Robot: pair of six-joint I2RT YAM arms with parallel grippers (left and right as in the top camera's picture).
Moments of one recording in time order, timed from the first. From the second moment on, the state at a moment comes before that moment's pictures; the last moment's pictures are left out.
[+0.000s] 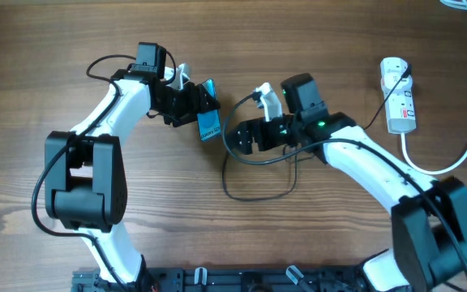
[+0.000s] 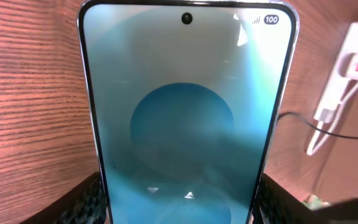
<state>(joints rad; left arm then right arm) -0.13 1.97 1.34 -0.67 0.64 -0.39 0.46 1.68 1.00 -0.25 -0.67 0.28</state>
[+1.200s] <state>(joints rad) -0.21 1.97 1.34 -0.66 0.82 -0.40 0.51 1.78 1.00 -0.02 -0.54 0.76</state>
